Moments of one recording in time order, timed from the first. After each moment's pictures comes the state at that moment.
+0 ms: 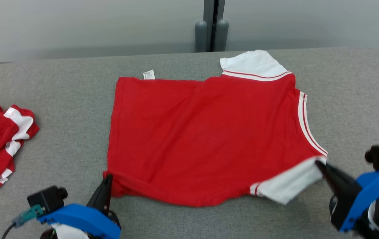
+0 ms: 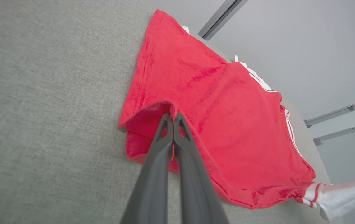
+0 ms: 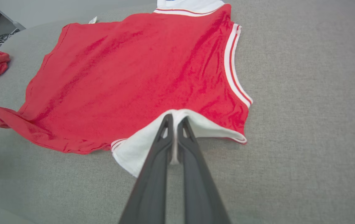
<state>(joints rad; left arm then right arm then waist) 0.01 0.40 -0.45 -0.03 -1.05 0.21 0.00 0.04 -0.05 -0.14 -0.38 0.35 0.13 0.86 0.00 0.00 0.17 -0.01</state>
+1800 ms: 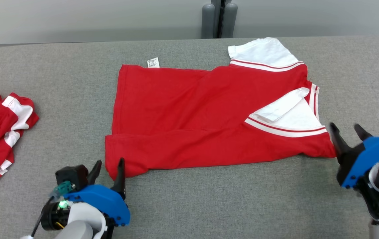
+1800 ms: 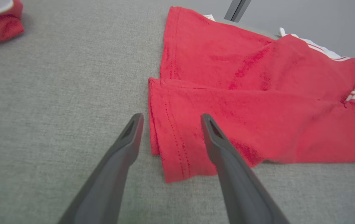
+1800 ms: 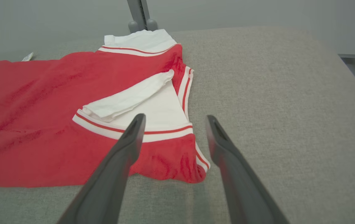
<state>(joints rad) -0.26 0.37 -0.59 0.30 -0.82 0.25 -0.06 -0.28 -0.05 -0.23 0.01 0.15 0.13 0.56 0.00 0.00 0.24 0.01</state>
